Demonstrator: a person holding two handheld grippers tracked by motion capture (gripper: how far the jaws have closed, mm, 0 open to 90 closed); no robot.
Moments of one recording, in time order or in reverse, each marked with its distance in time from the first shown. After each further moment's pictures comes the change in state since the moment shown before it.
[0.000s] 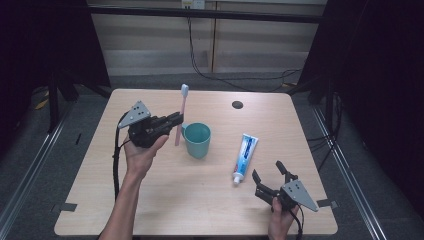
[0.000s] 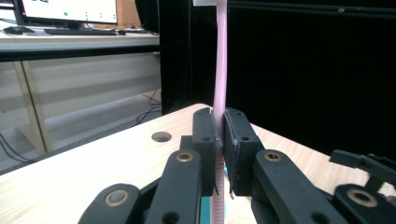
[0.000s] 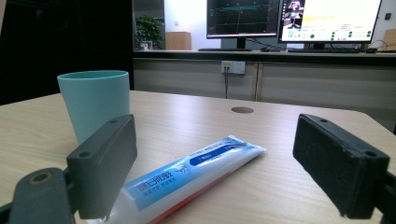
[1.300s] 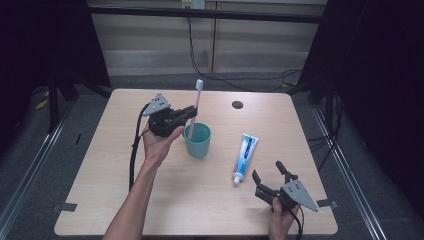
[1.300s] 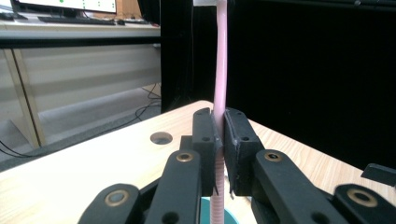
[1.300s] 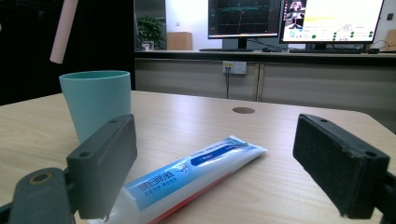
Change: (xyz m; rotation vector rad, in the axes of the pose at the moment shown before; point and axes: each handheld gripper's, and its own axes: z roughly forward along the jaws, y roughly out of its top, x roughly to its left) left arm 0.012 -0.011 0.057 0.031 -0.003 -0.023; right arm 0.000 0.000 0.000 -0.001 0.006 -0.001
